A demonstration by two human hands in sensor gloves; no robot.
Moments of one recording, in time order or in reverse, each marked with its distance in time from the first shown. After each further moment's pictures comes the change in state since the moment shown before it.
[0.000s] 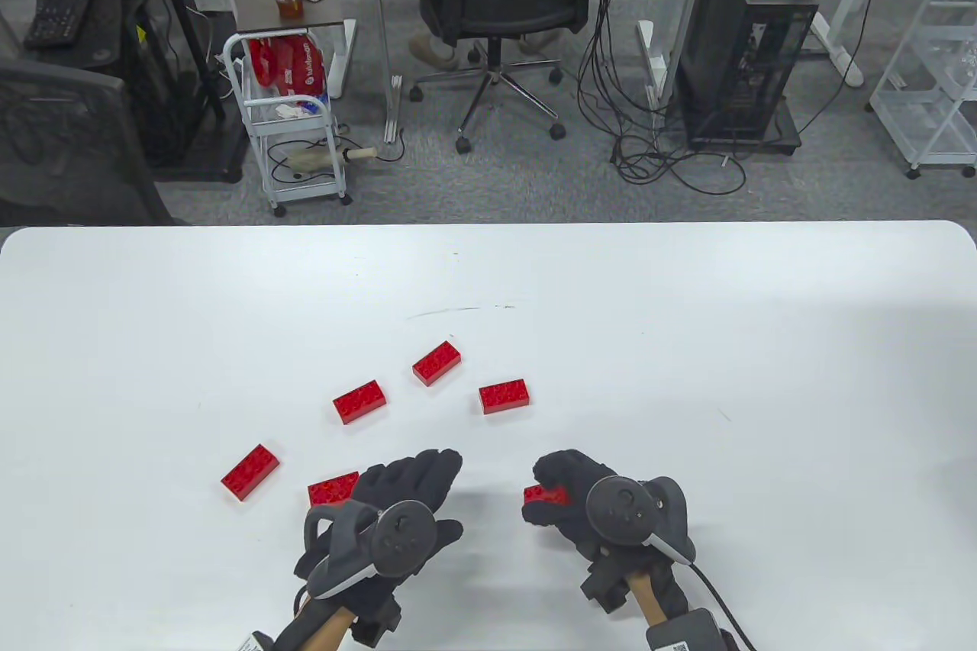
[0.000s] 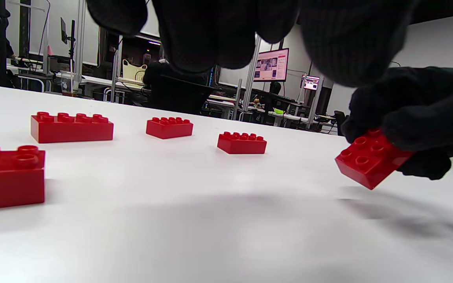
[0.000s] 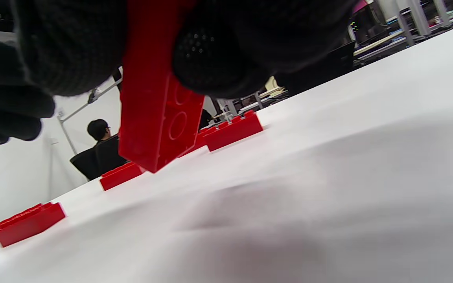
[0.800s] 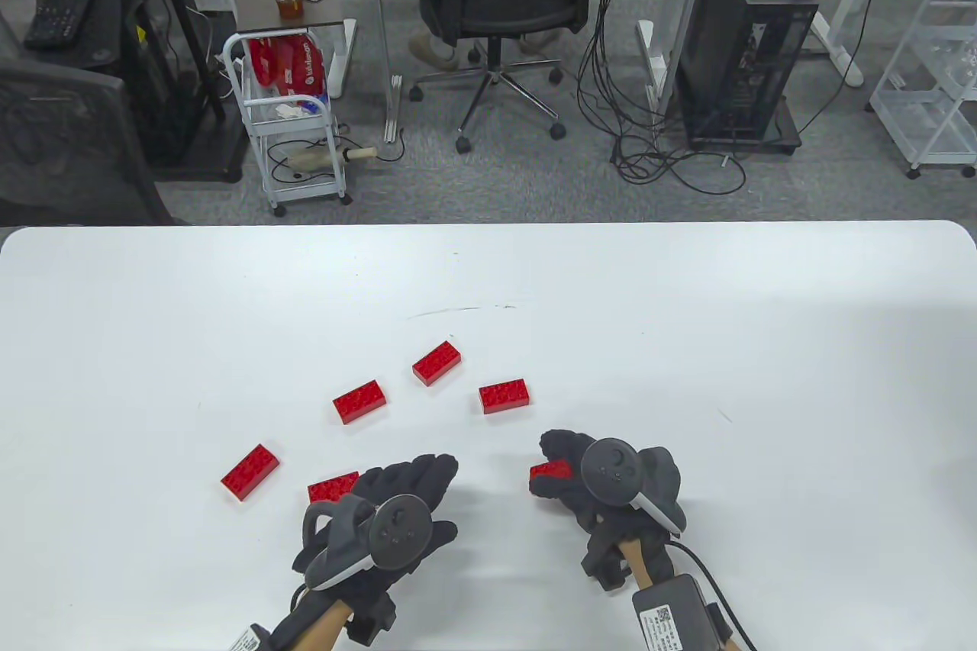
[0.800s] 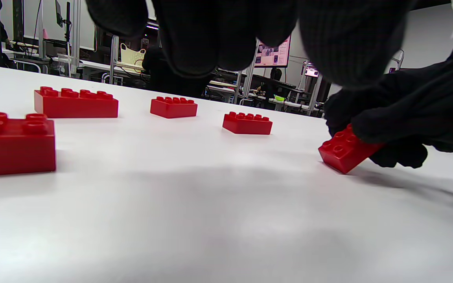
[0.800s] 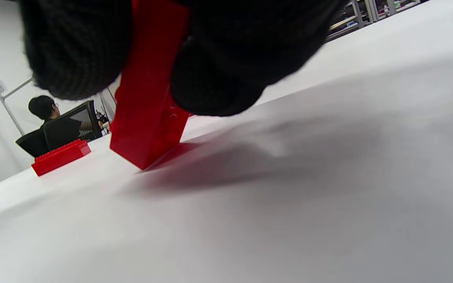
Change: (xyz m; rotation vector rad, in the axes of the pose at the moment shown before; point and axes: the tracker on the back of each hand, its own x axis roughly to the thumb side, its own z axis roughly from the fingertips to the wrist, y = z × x) left_hand -0.005 -0.012 -0.005 -0.063 -0.007 -0.005; right_hand -0.021 0.010 -0.023 0.097 0.109 0.072
